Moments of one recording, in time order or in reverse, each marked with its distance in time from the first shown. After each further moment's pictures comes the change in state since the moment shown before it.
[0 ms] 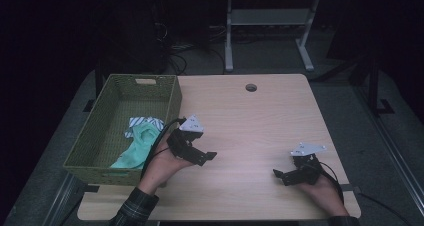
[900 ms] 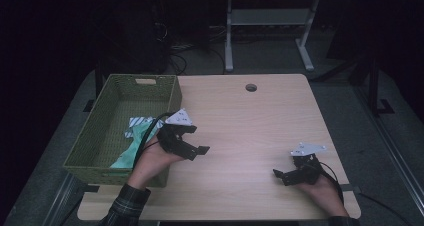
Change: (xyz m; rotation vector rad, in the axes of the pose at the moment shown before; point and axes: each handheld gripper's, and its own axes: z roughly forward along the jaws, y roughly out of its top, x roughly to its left) left arm 0.016 0.000 -0.024 -0.058 -0.023 -0.019; right arm 0.000 0.000 0.000 0.000 -0.003 -0.005
